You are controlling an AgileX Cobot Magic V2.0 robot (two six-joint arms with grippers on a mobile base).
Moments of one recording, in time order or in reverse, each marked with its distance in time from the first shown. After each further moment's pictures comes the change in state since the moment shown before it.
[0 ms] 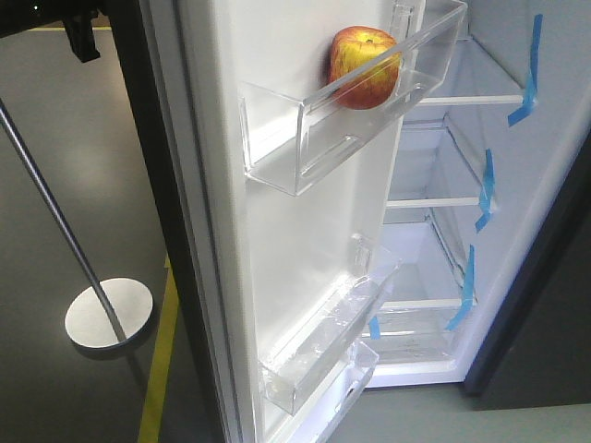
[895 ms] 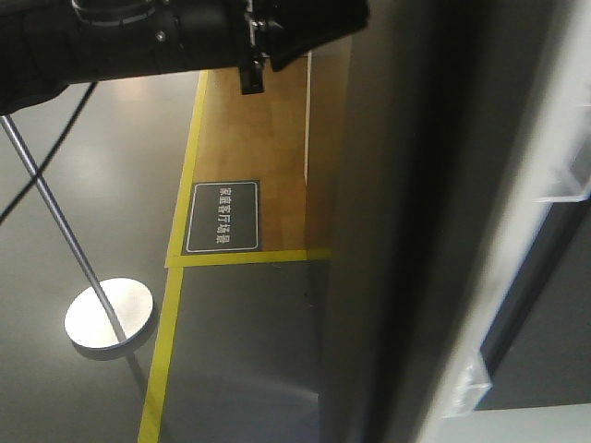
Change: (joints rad) left arm -0.353 0.000 -0.007 0.008 0.249 0.238; right arm 0.000 0.000 0.000 0.017 -0.115 0.001
